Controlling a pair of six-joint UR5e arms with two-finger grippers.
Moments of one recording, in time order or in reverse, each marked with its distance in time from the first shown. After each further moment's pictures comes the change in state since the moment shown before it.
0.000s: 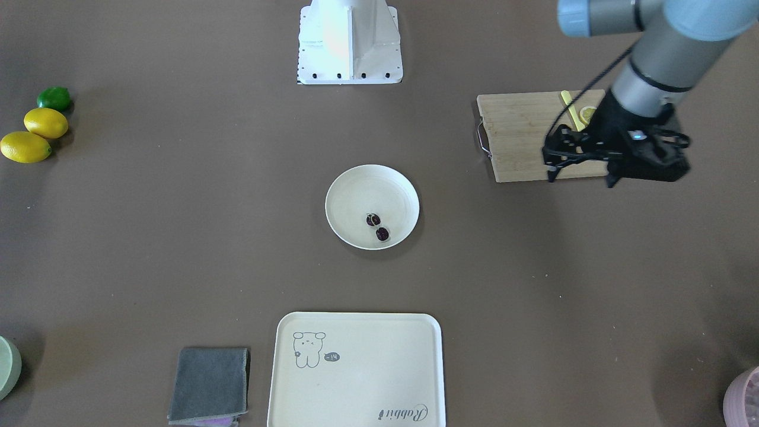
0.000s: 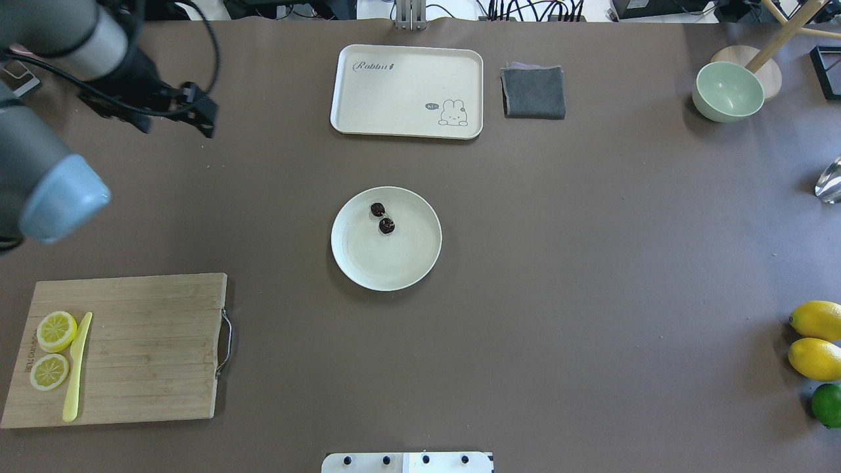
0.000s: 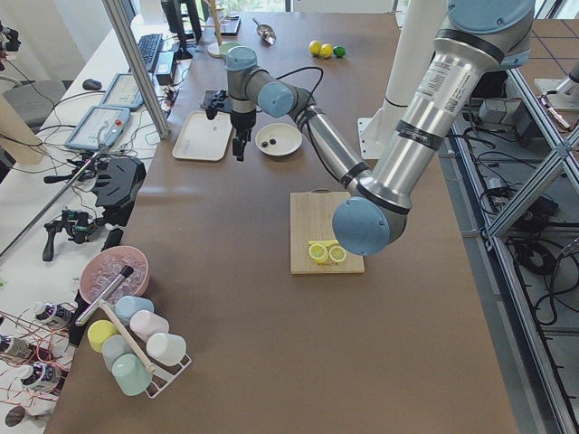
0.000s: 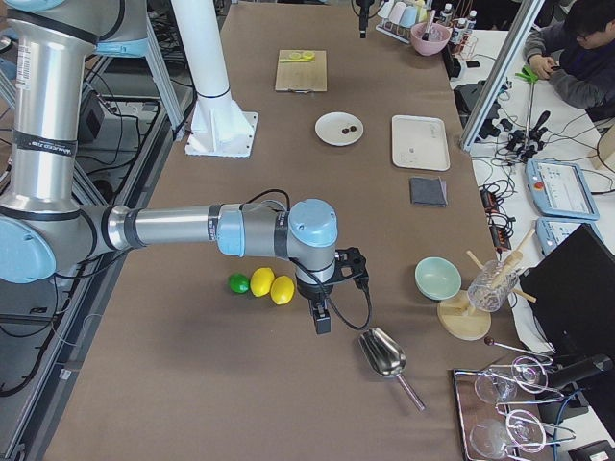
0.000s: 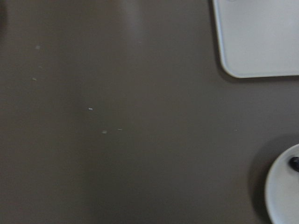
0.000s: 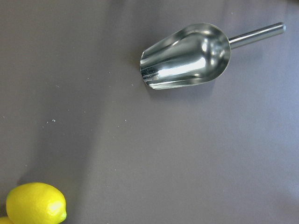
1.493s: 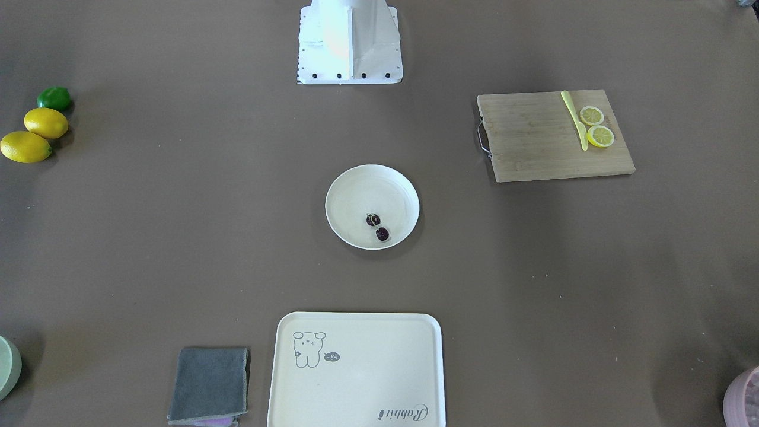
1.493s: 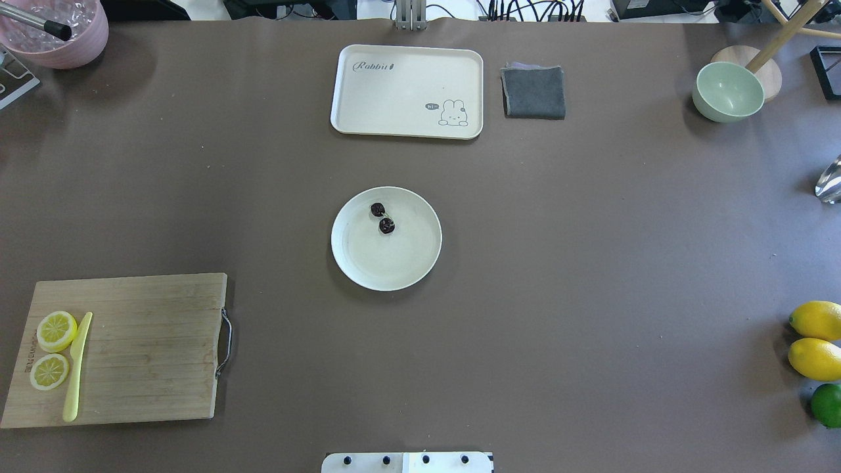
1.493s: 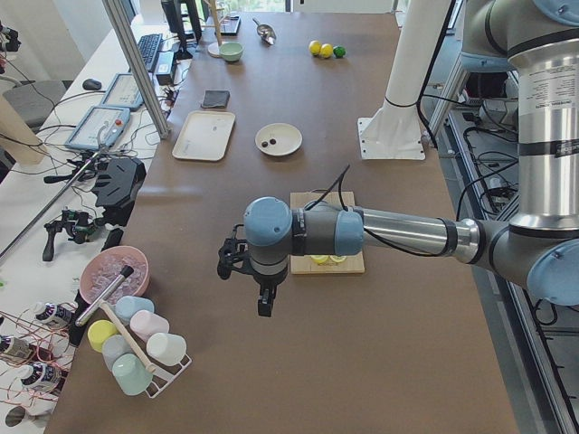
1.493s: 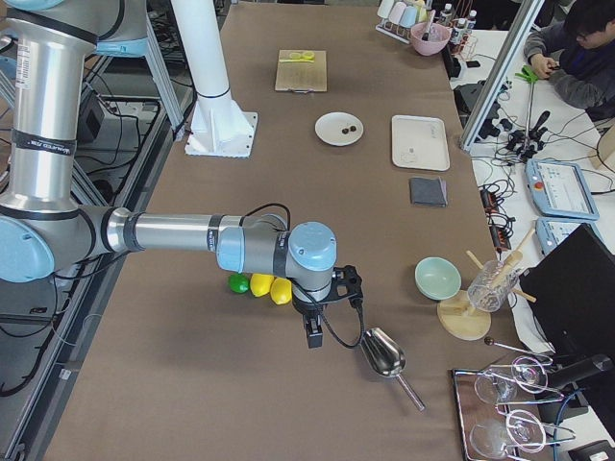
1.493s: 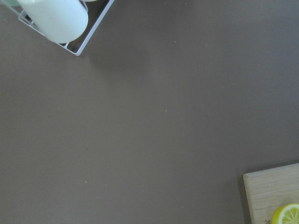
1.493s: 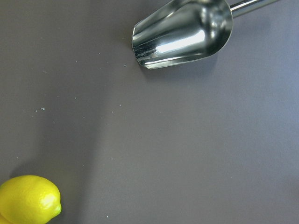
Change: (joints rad) left arm -0.523 0.595 0.115 -0.227 -0.218 0.582; right arm -0.001 0.002 -0.071 0.009 0.040 0.004
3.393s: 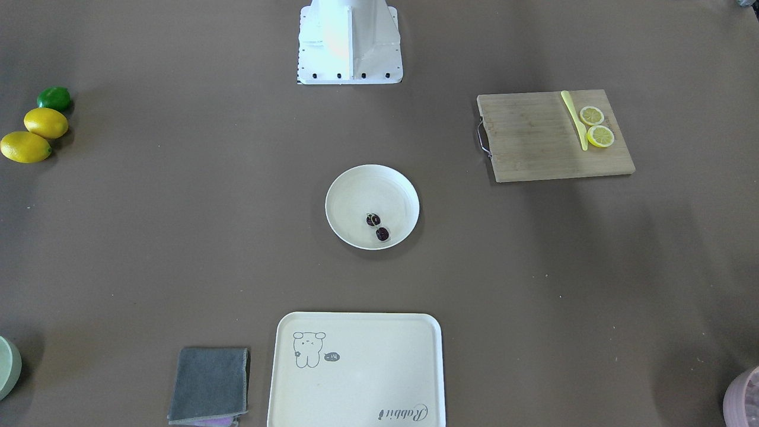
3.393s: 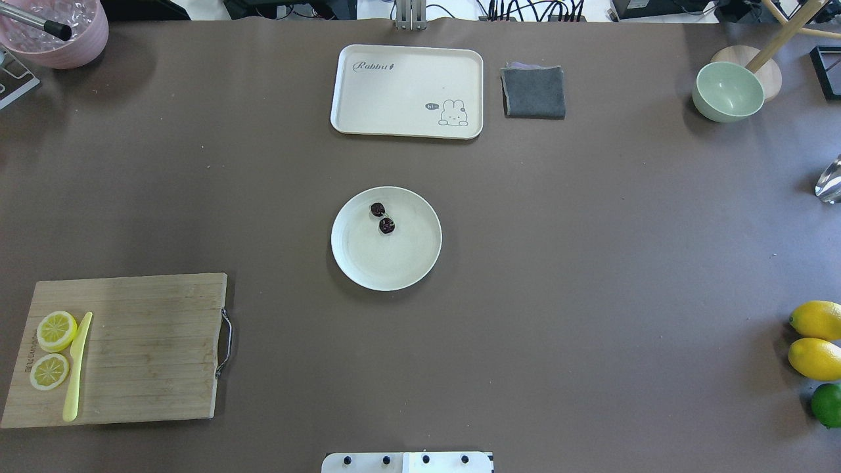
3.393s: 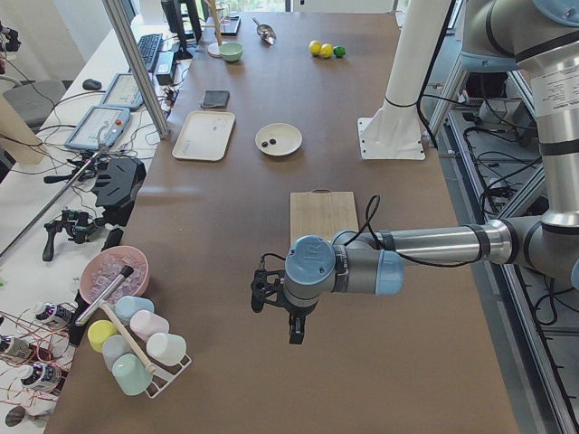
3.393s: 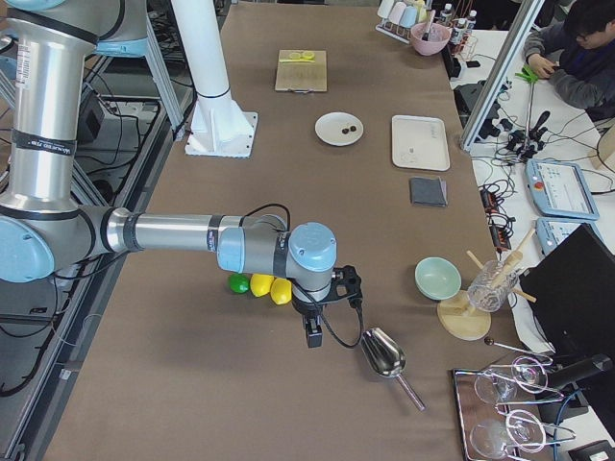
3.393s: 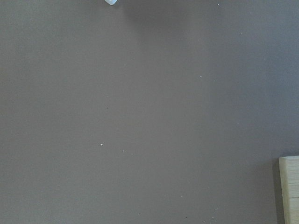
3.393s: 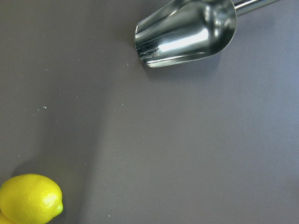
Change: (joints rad) left arm -0.014 0.114 0.040 -0.175 -0.003 -0.064; right arm -0.006 -0.003 0.000 0.000 0.002 0.000
